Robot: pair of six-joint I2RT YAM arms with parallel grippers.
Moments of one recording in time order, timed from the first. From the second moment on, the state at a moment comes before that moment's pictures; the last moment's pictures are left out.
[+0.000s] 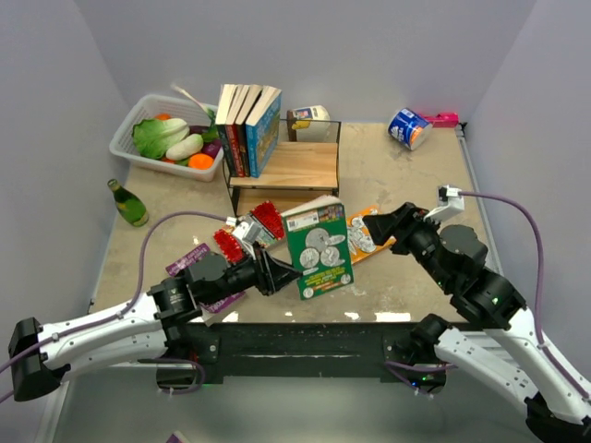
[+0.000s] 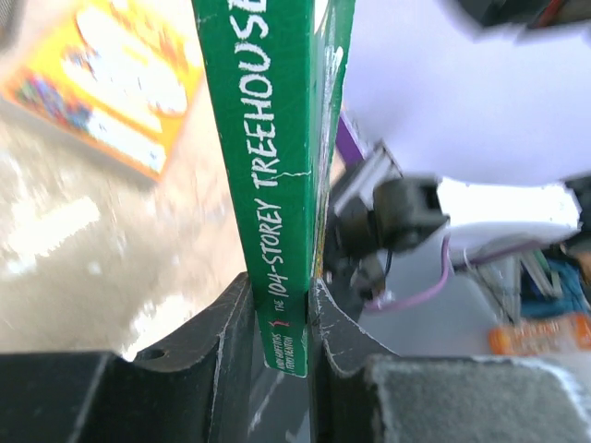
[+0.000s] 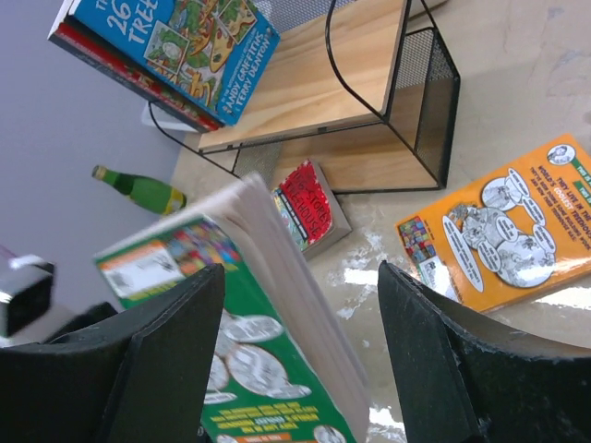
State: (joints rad) left arm -1.09 0.73 0.44 0.14 0.00 -0.76; right arm 0.71 0.59 0.92 -0.54 0.30 0.74
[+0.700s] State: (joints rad) left arm -1.09 1.02 1.09 -0.02 -0.58 -0.07; right arm 0.71 0.86 1.05 -0.37 0.47 0.75
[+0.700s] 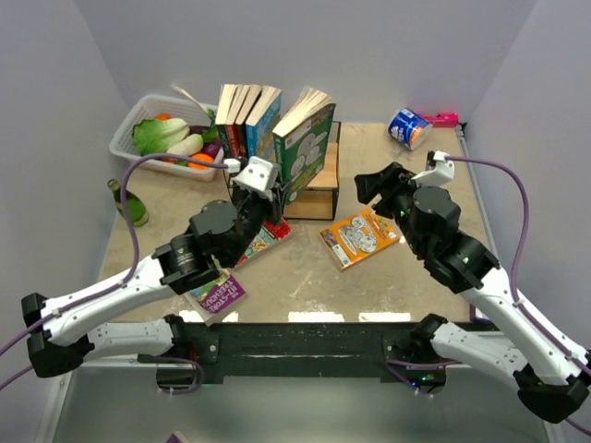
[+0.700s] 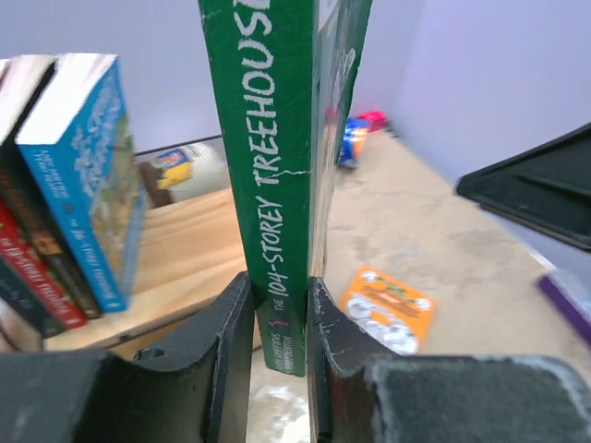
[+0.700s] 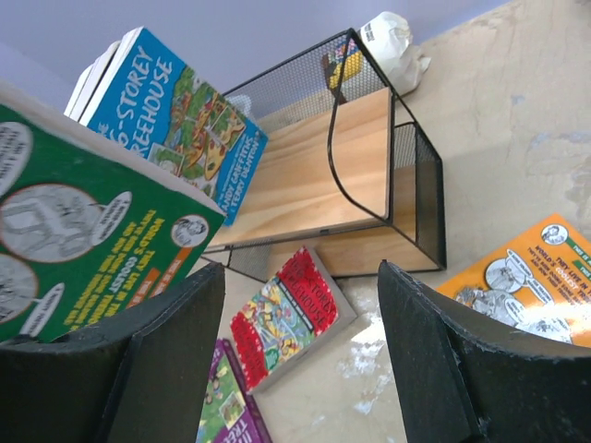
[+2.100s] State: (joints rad) left arm -0.87 1.54 1.01 0.57 -0.82 -0.01; right arm 0.66 1.10 1.09 -0.21 0.58 0.73
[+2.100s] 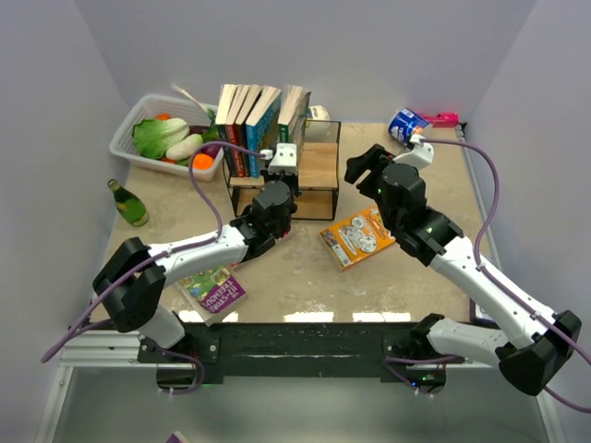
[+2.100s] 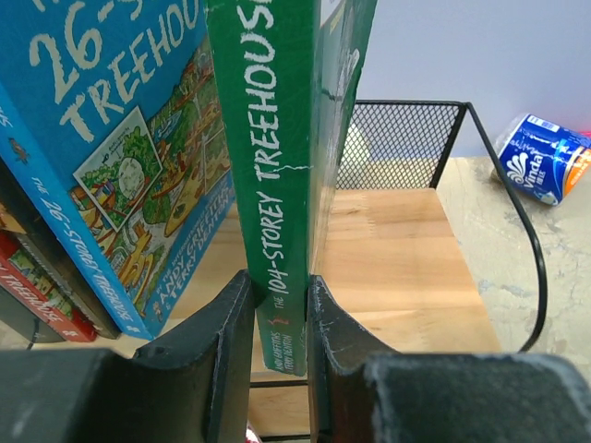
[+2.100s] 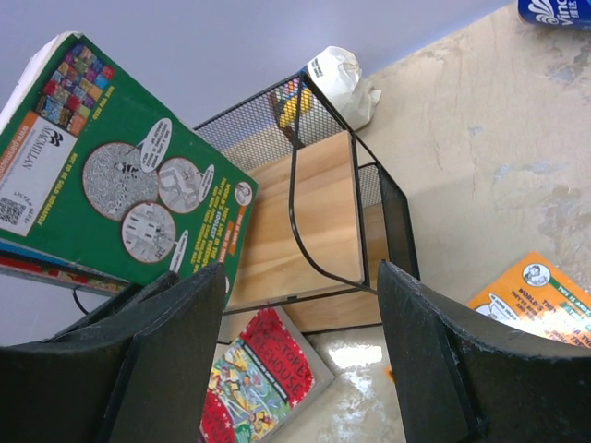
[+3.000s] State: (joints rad) left arm -0.81 1.63 1.00 0.67 -0.82 -0.05; right arm 0.65 1.09 1.03 -0.18 0.53 0.73
